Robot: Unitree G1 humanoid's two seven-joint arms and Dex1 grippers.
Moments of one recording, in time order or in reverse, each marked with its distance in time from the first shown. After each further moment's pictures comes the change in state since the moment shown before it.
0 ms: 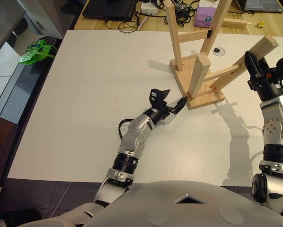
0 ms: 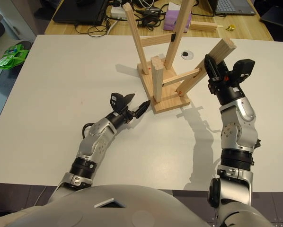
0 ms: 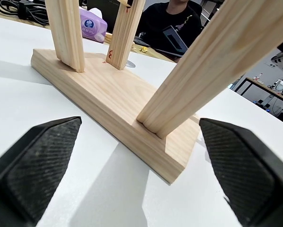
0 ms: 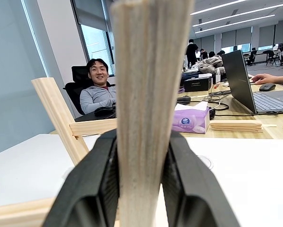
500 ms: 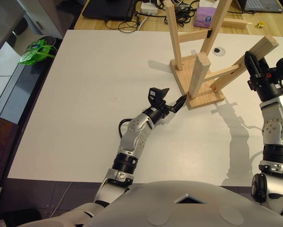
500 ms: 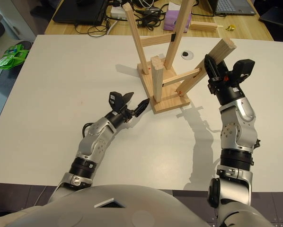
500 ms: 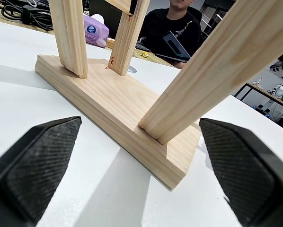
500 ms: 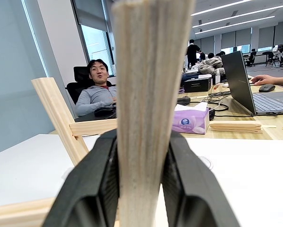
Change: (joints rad) left arm 0.000 -0.001 0.012 -0.010 -0.017 0.000 0.013; right arm 0.000 0.006 -0.002 0.000 -0.004 -0.006 -0.001
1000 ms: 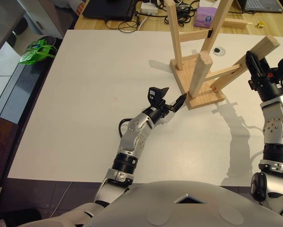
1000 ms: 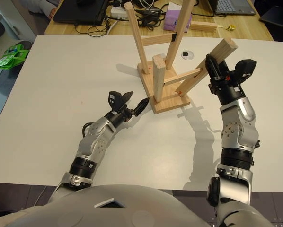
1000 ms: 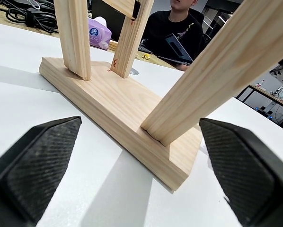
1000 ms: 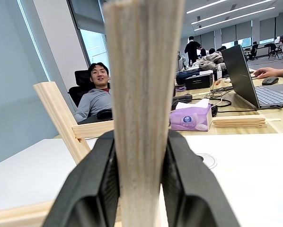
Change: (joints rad) left arm 0.000 0.000 0.000 -0.005 -0.001 0.000 0.013; right arm -0.010 0.003 -0.024 0.009 0.035 0.042 0.007
